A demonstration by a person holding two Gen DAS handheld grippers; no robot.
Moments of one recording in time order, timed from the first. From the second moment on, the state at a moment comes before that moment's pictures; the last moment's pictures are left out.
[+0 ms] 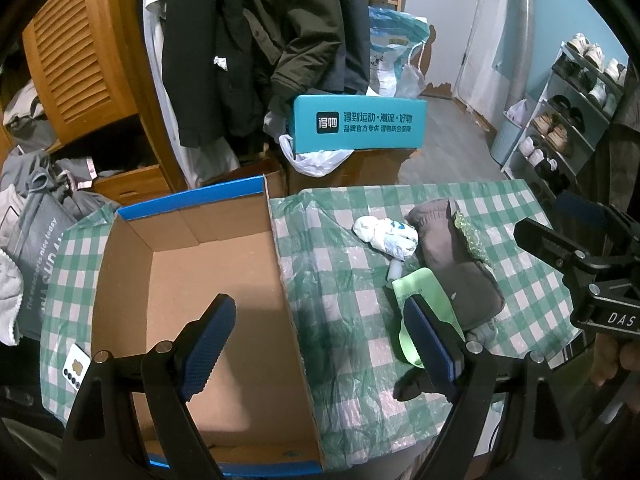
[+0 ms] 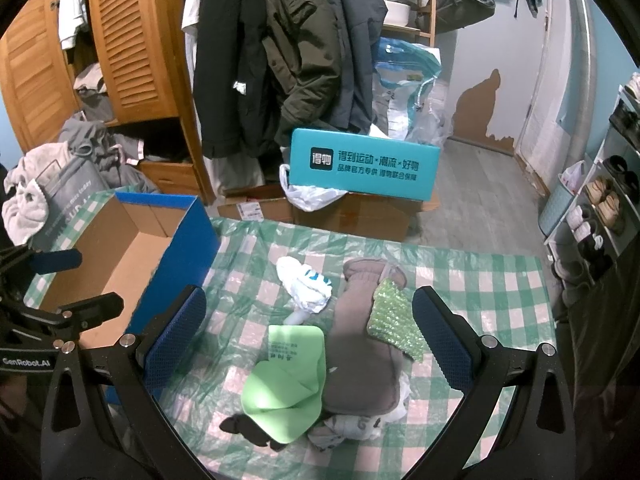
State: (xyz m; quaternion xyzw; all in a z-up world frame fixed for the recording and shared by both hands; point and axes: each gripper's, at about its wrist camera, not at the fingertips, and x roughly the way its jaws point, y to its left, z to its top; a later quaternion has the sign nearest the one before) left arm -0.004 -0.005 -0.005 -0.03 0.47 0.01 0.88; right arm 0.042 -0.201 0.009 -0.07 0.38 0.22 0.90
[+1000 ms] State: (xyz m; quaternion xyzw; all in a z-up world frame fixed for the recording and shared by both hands) left arm -0.006 -0.009 -0.006 -0.03 0.47 0.01 0.88; right arm 0.043 -0.203 0.010 -0.07 0.38 0.22 0.90
